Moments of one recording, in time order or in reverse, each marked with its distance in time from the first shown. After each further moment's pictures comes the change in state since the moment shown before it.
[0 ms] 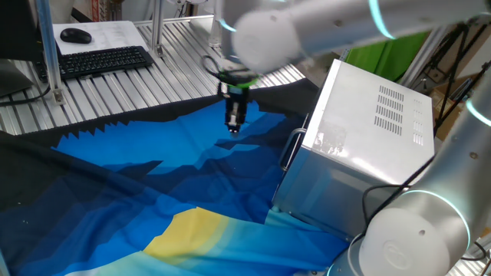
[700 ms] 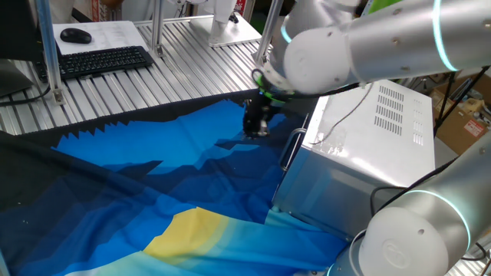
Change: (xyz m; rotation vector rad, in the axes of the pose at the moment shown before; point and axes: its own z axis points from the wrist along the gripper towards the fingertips) arm -0.018 -0.008 -0.003 -0.062 0.284 -0.222
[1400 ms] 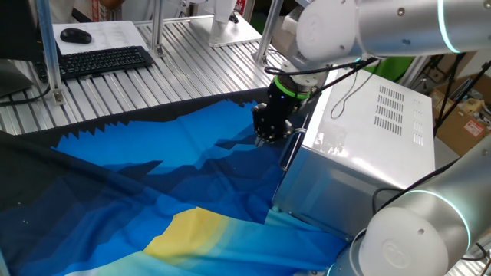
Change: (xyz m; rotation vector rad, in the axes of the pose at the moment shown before) arm -0.040 -0.027 -0.012 0.085 0.127 -0.627
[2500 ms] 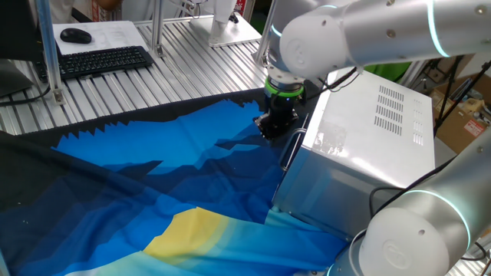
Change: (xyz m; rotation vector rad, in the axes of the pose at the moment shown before) arm -0.031 -0.022 -0.007 0.256 -0.071 -1.113
